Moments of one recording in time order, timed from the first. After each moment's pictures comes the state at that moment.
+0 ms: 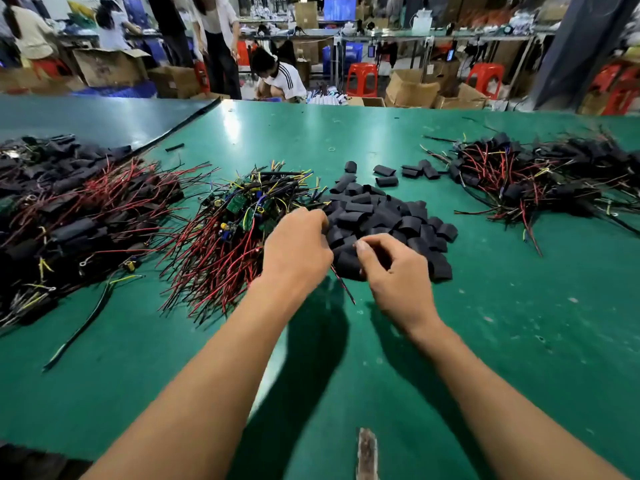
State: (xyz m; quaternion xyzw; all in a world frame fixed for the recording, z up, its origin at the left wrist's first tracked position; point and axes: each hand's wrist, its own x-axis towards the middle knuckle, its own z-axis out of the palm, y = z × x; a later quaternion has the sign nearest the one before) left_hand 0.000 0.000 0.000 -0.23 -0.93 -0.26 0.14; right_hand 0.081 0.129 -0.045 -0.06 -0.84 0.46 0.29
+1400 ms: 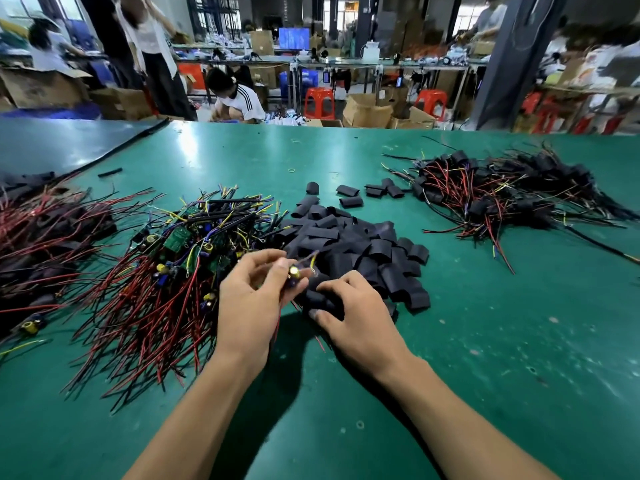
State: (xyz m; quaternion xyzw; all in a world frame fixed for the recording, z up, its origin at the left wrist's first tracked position) left_hand 0.004 0.013 -0.042 -0.07 -0.56 -0.83 -0.05; right_hand 0.058 0.151 -0.090 -0.06 -0.92 0.32 0.21
